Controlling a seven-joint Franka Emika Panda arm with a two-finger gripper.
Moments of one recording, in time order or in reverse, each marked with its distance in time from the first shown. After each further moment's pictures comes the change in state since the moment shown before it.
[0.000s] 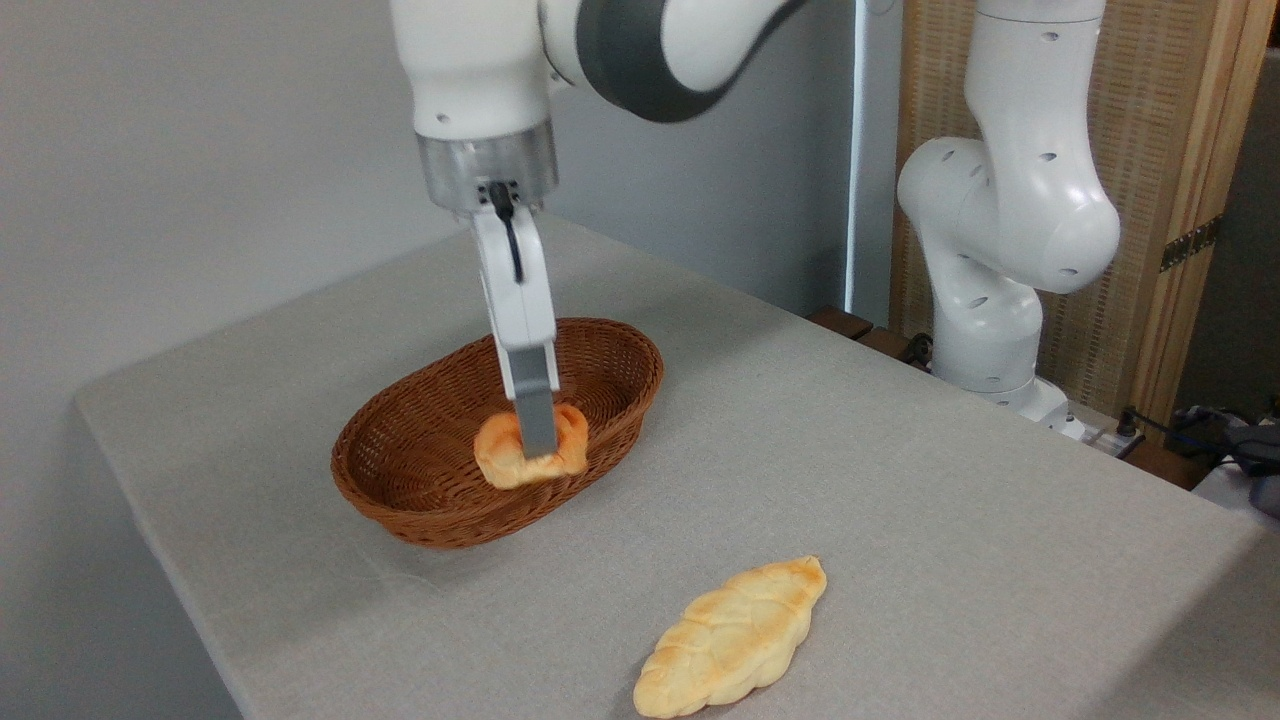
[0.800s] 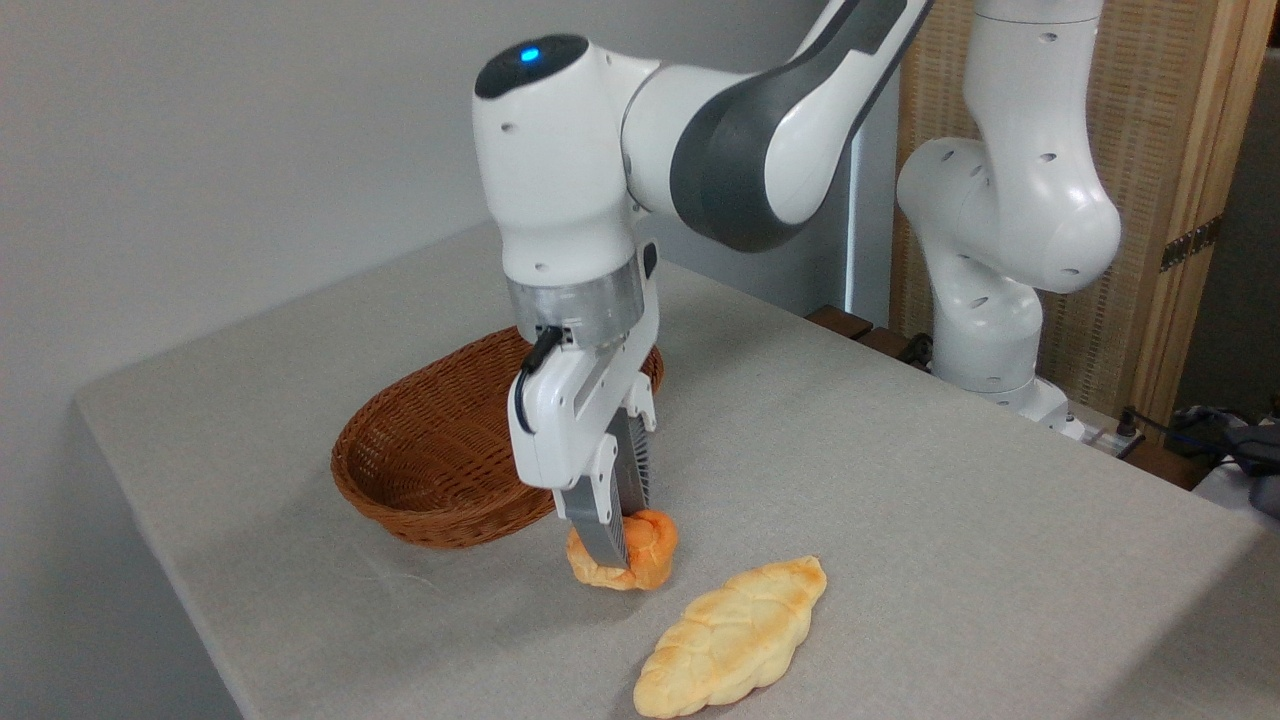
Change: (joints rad) arm 0.013 0.010 0.118 -0.182 0.023 0.148 0.656
